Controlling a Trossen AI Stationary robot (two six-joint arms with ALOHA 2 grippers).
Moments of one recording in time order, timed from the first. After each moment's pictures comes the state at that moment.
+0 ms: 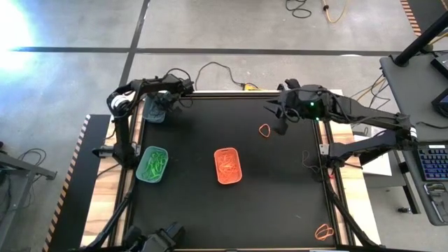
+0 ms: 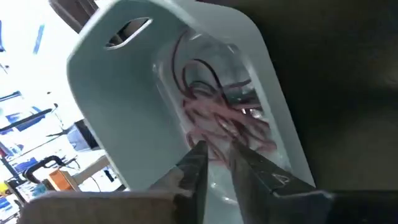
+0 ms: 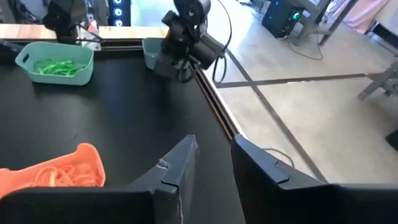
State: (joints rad) left arm 0.89 1.99 1.29 -1.17 -0.58 -0.26; right arm -0.23 1.09 1.20 -0.56 0.20 -0.13
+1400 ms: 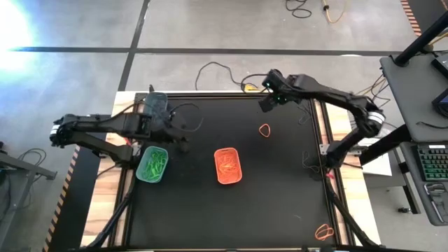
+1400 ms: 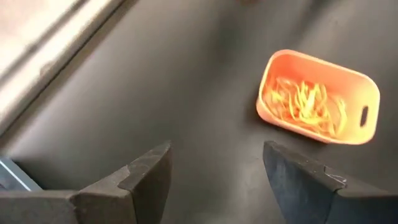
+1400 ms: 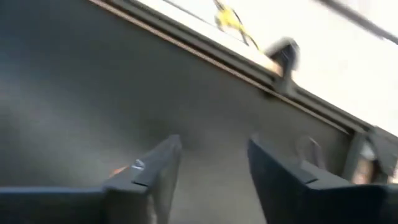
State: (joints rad) left arm -0.02 1.16 1.14 -0.96 -0.35 -0.46; right arm -0.60 1.56 1.36 -0.99 0.32 0.44
